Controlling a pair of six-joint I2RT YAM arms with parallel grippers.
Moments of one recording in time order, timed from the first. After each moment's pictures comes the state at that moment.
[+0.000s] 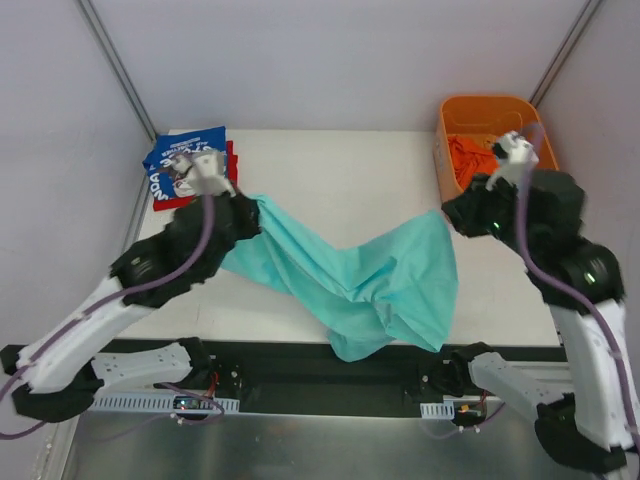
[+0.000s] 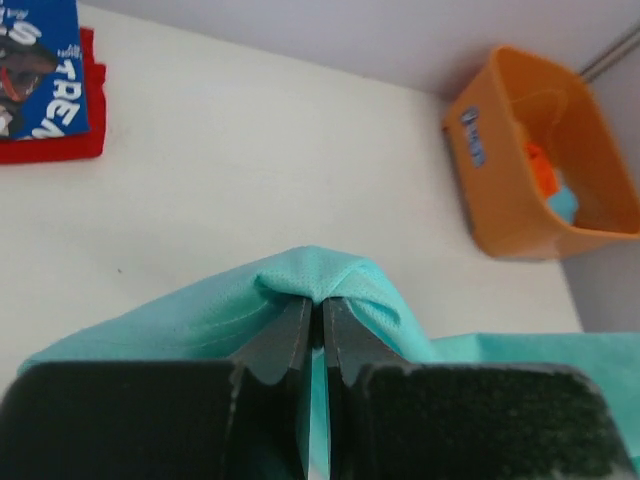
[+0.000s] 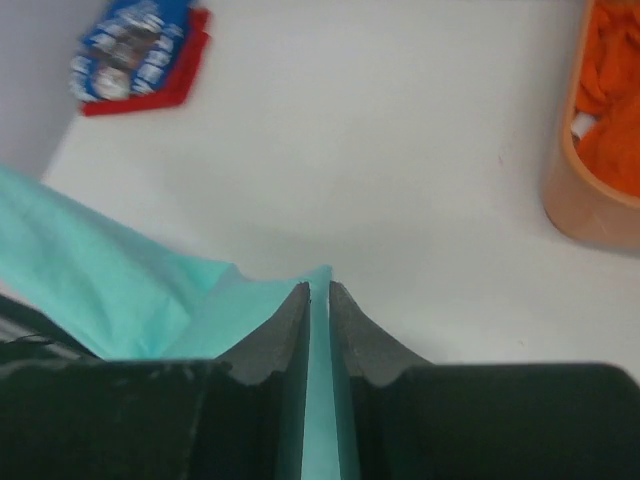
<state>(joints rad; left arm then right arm) -1.04 0.86 1.34 -0.76 -0.77 -0.60 0.38 0.86 1.57 -1.02 -0.10 0.23</state>
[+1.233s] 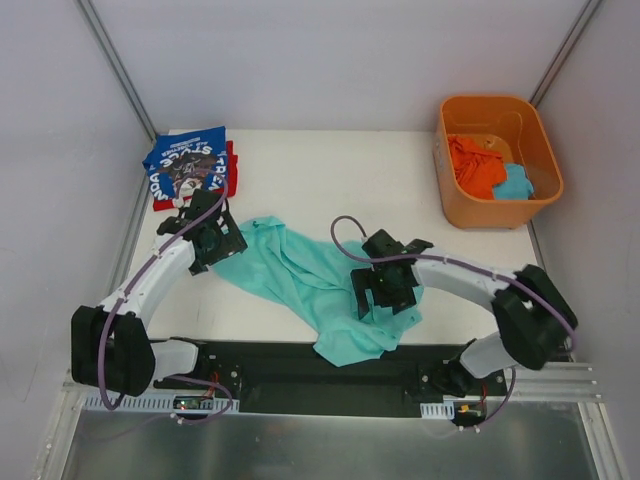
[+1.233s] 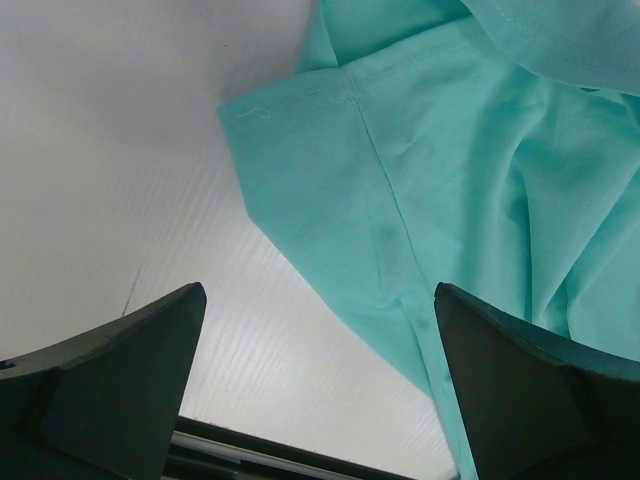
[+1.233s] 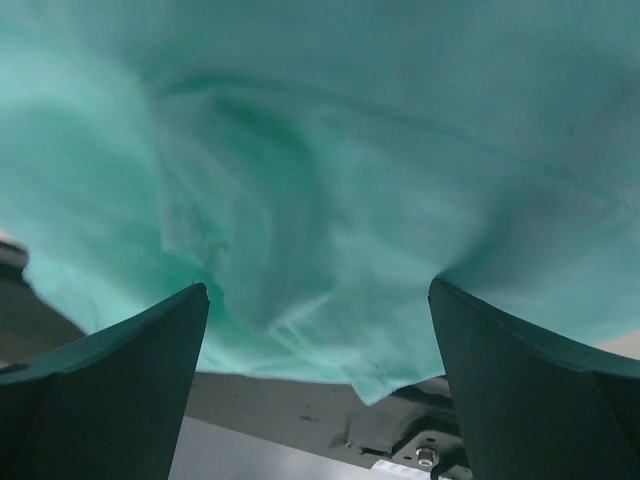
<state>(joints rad) -0.20 1.23 0.90 -0.79 -0.18 -0.68 0.76 1.41 0.81 -0.74 -0.11 0.53</state>
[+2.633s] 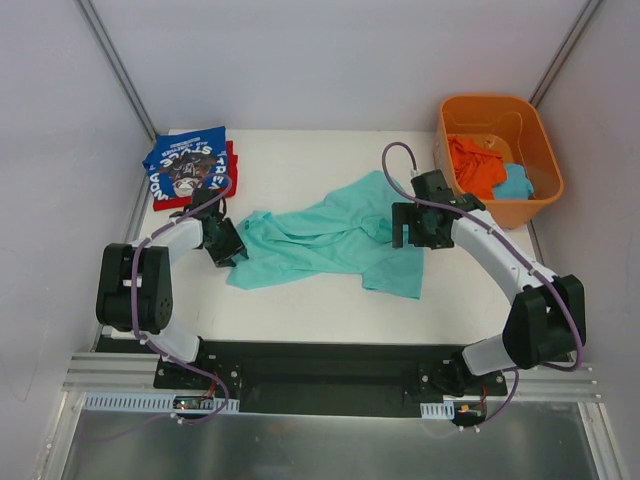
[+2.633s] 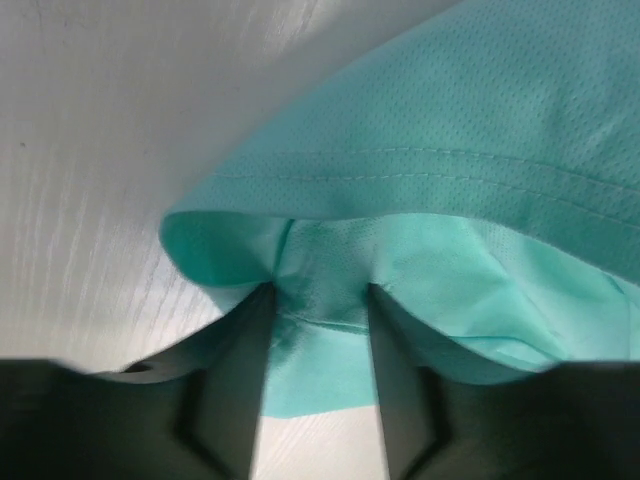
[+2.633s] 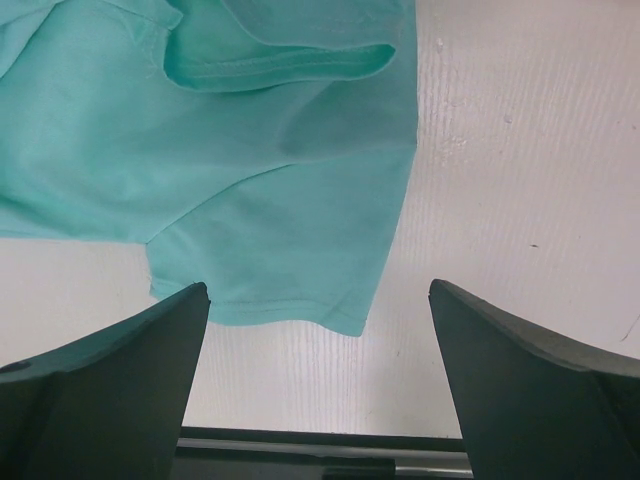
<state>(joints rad) -0.06 1.59 0.88 -0.51 0.17 -0.61 0.38 1.46 1.15 -0.83 0.11 0.31</state>
